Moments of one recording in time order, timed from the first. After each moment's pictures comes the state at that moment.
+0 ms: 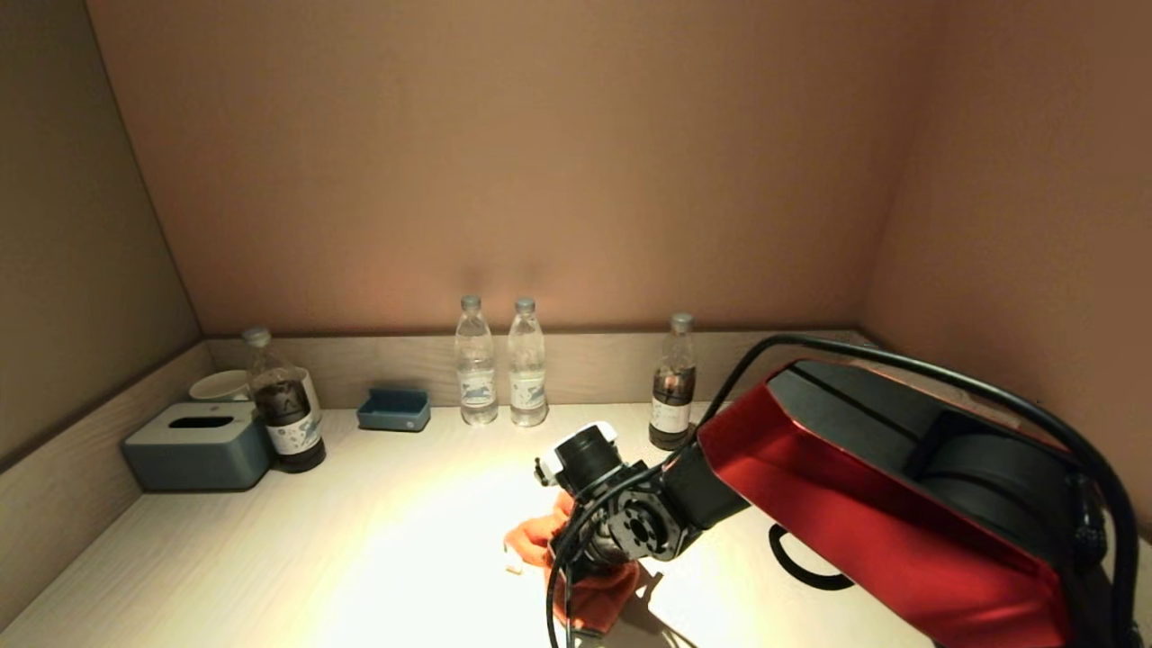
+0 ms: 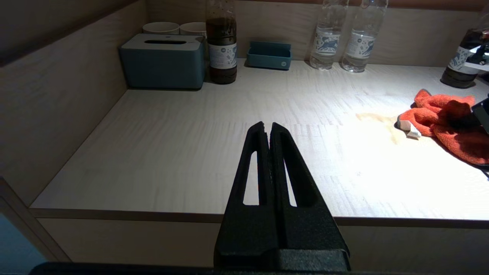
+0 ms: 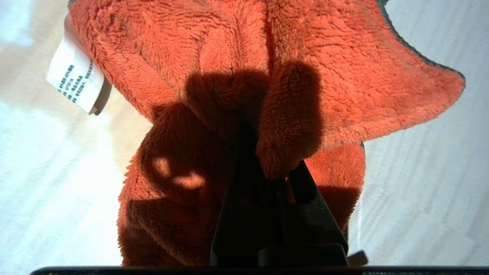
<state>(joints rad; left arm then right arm) -0.01 0.00 0.00 0.01 0.01 -0.06 0.67 2.32 -1.31 -0.06 -0.14 0.06</state>
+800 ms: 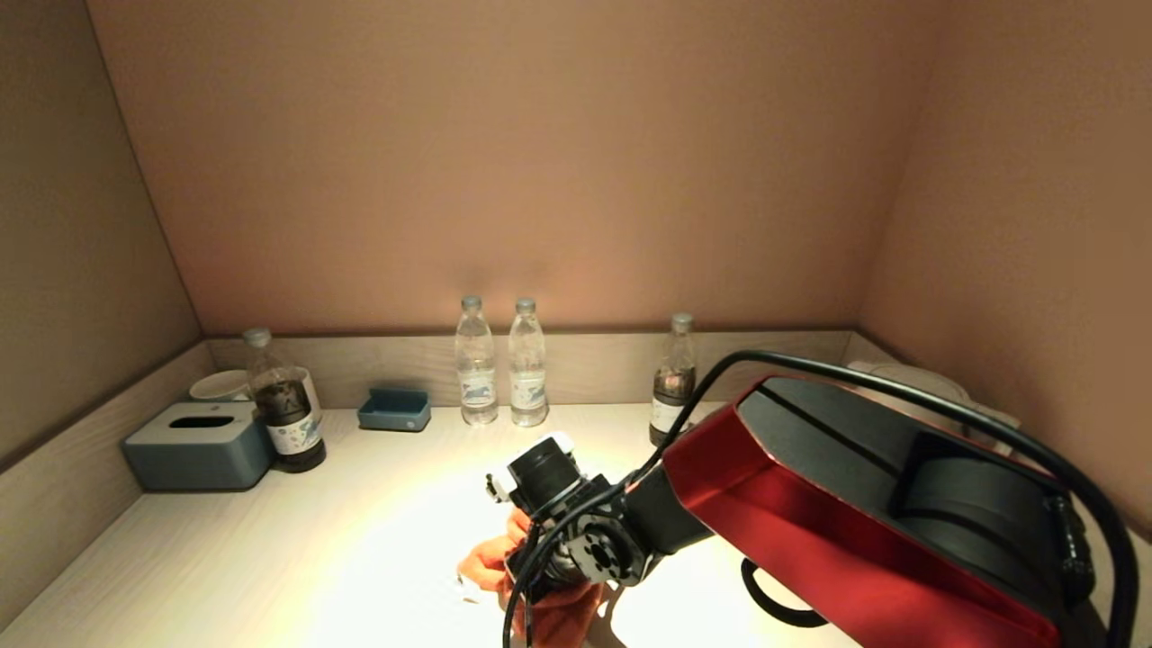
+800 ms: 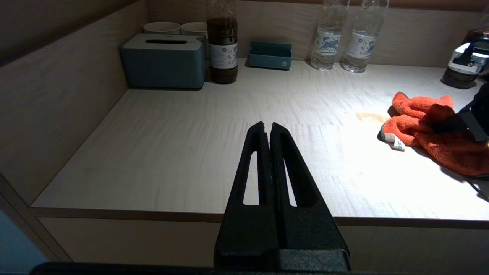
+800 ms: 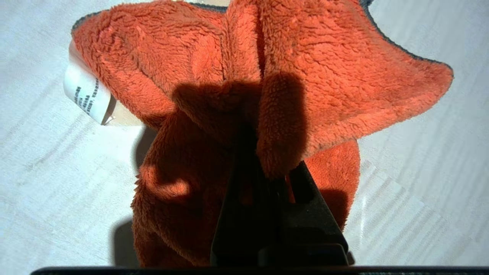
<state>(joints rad) -0.01 0.00 0.00 0.01 0.01 -0.06 0.77 2.34 -1.36 -0.06 -0.14 0.05</state>
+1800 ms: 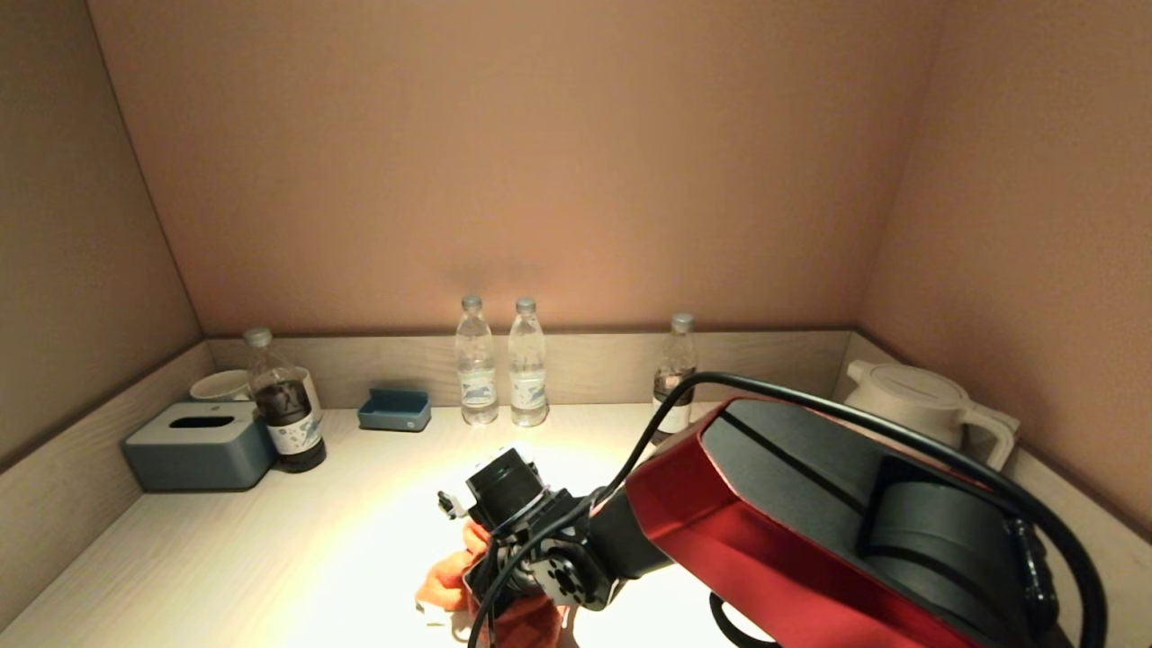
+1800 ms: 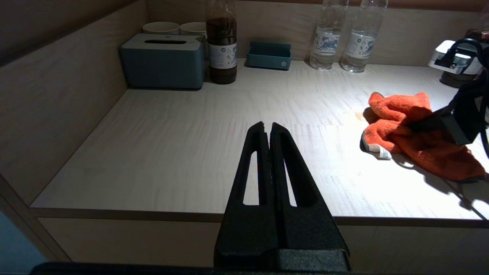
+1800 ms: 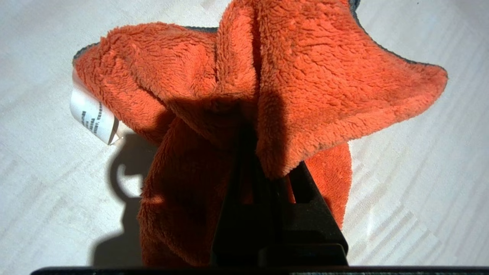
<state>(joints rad) -0.01 0.00 0.00 0.01 0.01 -0.06 0.84 2.37 -1.42 -0.11 -0.13 -0.02</state>
